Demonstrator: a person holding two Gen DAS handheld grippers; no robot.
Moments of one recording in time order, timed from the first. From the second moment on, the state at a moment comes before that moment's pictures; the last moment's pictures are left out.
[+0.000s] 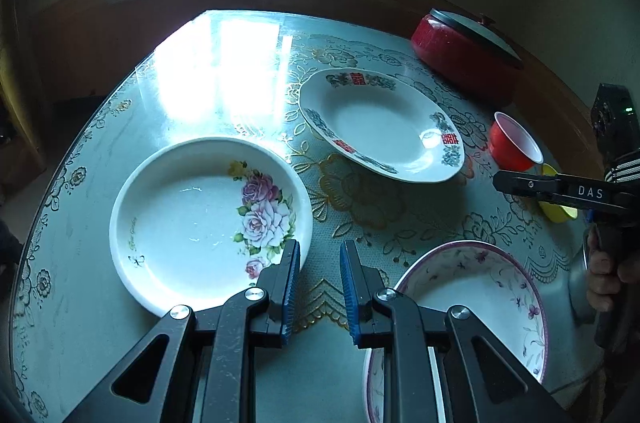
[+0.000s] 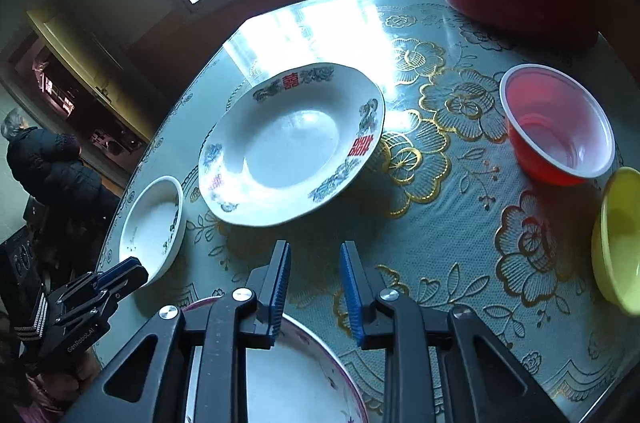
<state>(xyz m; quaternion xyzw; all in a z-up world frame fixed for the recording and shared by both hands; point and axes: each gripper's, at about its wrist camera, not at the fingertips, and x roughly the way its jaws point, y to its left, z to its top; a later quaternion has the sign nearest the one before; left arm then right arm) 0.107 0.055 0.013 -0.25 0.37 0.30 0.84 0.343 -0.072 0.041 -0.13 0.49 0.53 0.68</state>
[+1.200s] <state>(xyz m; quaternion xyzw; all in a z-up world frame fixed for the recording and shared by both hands) 0.228 0.181 -0.021 -0.31 0.42 0.25 0.82 0.417 0.015 0.003 -0.11 0.52 0.50 0.68</state>
